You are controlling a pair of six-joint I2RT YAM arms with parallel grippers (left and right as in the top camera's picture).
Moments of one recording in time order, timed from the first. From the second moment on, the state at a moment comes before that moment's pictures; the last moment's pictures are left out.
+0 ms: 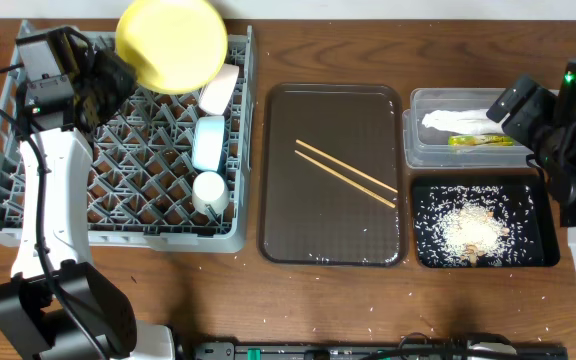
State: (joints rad) left arm 0.26 1.64 1.42 -0.52 0.30 -0.61; right arm -0.02 1.26 1.50 -0.98 0.23 0.53
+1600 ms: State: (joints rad) left arm -0.05 1.74 1.41 -0.54 -0.20 -0.22; right arm -0.02 1.26 1.50 -0.98 0.23 0.53
